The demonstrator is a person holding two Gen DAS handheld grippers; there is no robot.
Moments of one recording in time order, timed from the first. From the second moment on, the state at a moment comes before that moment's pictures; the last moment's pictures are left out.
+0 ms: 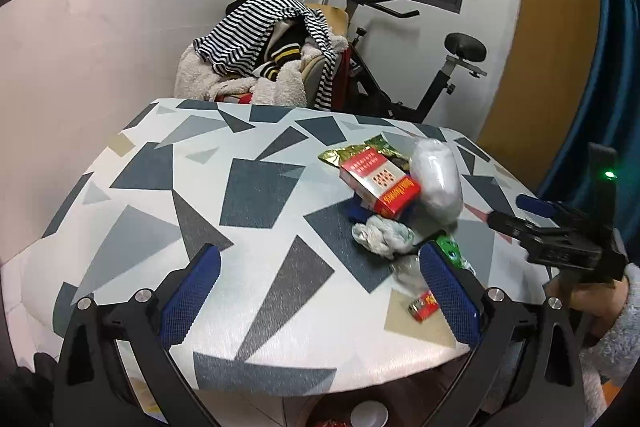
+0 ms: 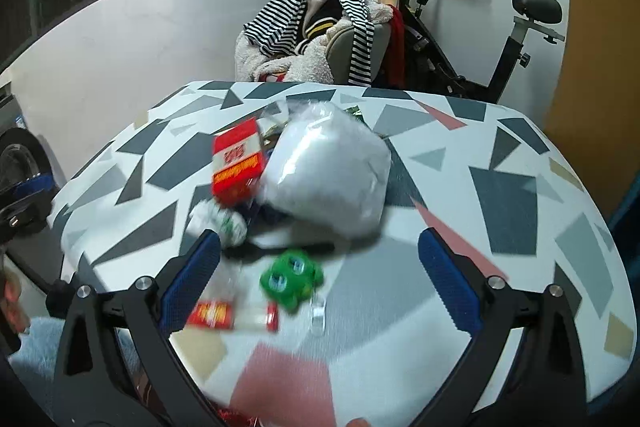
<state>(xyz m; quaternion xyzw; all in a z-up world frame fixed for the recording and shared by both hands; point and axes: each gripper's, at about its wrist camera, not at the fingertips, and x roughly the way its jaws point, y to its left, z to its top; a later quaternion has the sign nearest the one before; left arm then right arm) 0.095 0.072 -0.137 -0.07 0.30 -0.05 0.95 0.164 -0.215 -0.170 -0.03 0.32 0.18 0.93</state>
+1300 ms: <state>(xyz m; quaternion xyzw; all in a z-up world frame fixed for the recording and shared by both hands) 0.202 0.007 -0.203 -0.14 0.42 -0.15 0.89 0.207 -0.246 -0.150 0.00 0.35 0.19 0.92</state>
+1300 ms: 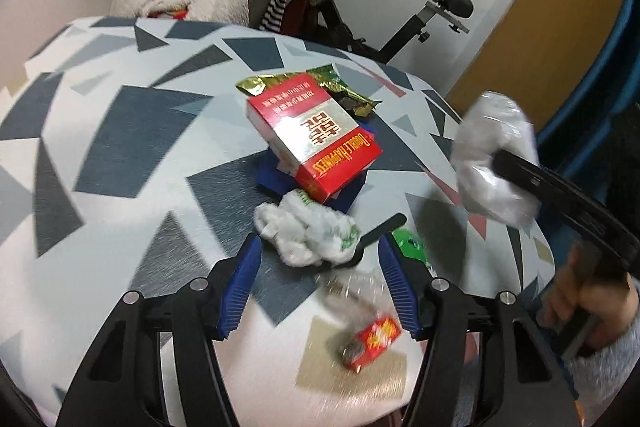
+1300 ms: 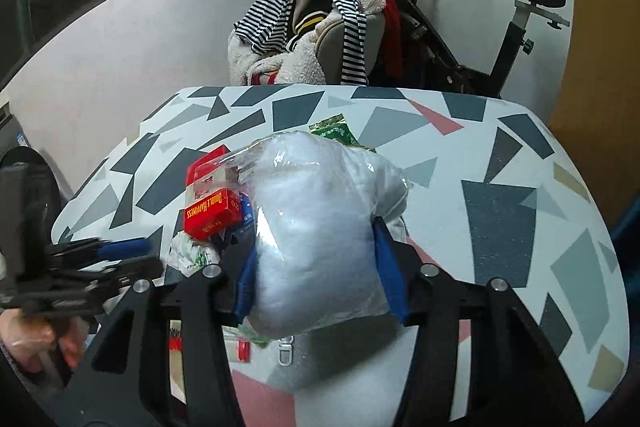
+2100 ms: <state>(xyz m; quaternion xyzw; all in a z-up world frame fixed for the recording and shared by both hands) 0.203 0.011 -0.182 -0.09 0.40 -0.14 0.90 0.191 -0.267 -0.151 0.01 0.35 0.18 0.92</state>
